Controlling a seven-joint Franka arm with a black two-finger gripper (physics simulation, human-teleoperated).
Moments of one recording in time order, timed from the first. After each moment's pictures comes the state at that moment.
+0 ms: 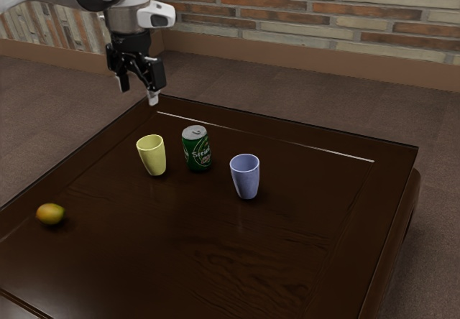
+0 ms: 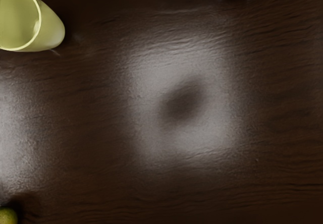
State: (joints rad) arm -0.10 0.10 0.05 -1.47 0.08 1.50 0.13
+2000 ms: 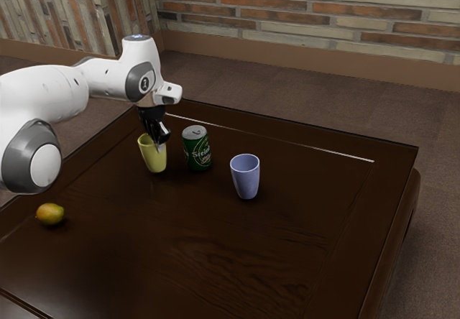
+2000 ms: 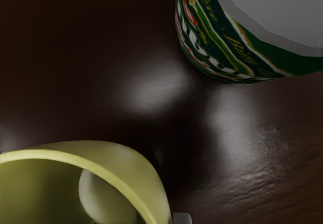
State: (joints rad) arm 0.13 0.75 0.06 -1.21 0.00 1.96 0.53
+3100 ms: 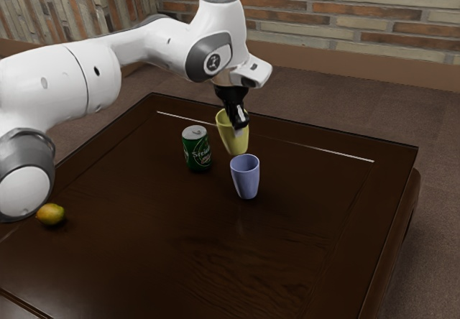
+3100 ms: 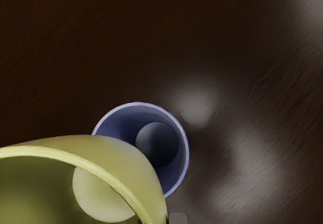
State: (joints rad) arm -0.32 0.50 0.13 -1.30 0.02 1.91 0.51
